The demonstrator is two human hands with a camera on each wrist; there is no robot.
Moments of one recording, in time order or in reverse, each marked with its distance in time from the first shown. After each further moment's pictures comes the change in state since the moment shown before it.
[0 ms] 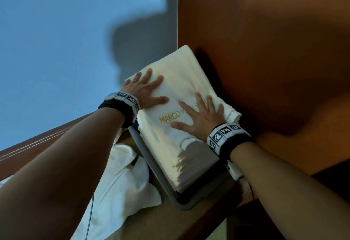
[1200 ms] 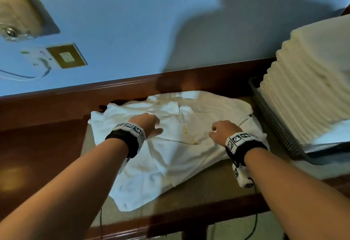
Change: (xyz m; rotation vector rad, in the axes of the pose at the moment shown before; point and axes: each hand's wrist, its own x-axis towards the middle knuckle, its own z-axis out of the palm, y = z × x) left_hand -0.456 -0.285 0.180 -0.190 -0.278 -0.490; right_hand -0.132 -0.367 0.184 -0.071 -0.188 -0.237
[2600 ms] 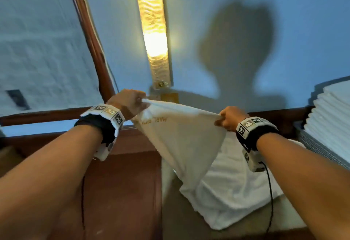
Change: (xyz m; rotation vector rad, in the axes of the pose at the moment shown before) left_hand -0.269 -0.339 -0.145 -0.138 0.671 0.047; right_hand -0.154 -0.329 -0.123 0.060 0.321 -0.213
